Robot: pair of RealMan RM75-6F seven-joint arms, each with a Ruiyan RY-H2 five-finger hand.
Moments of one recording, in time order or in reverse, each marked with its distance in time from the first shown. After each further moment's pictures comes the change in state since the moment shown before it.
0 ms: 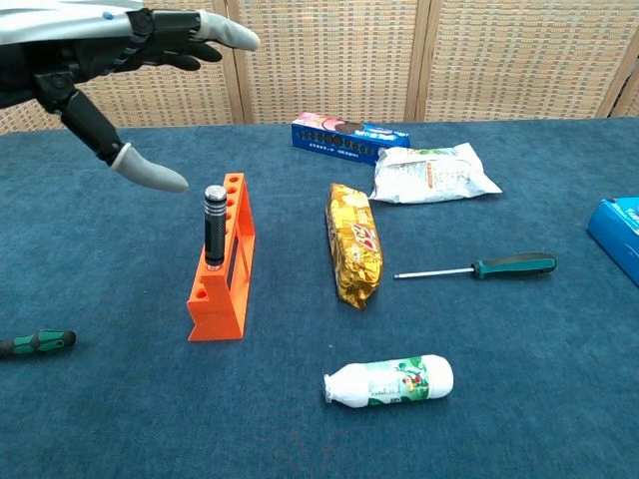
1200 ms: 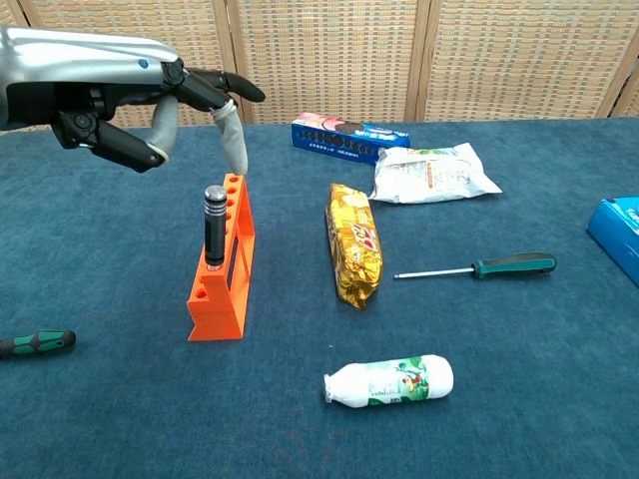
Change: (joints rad) left arm -0.090 0.051 0.041 -0.124 -0.221 -0.071 0.235; right arm -0.004 0.008 0.003 0.004 -0.001 0.006 0.022
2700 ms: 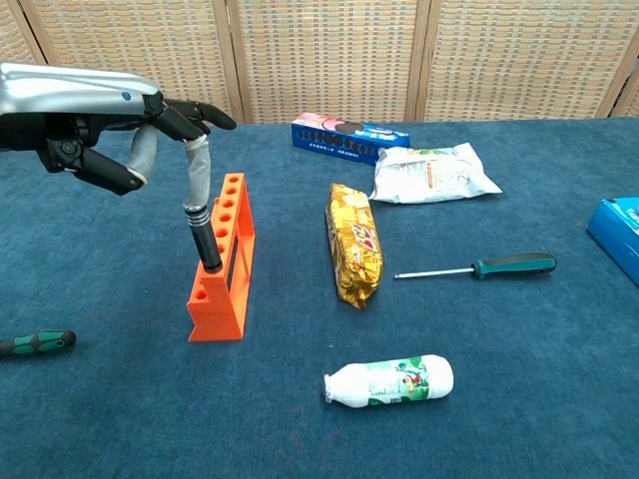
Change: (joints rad) left arm -0.013 0.007 0.038 0.003 -0.109 0.012 0.043; right arm 0.000 0.002 0.005 0.003 0.007 -0.002 0.014
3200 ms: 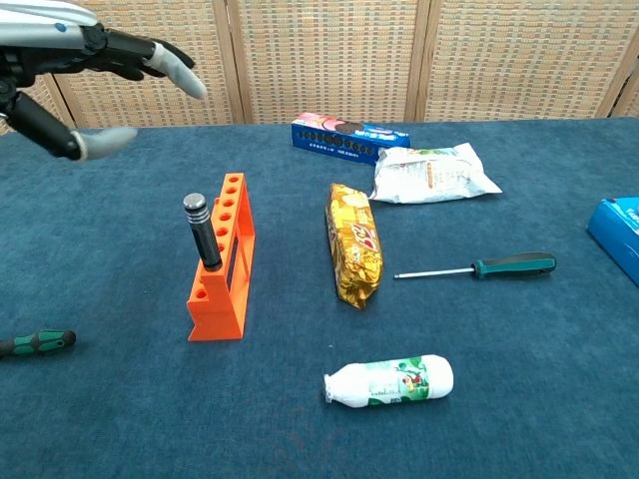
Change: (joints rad) left arm 0.079 0.092 -0.003 -0.050 0.101 0.107 -0.022; right arm -0.001 0.001 -0.003 -0.006 -0.009 0.004 -0.004
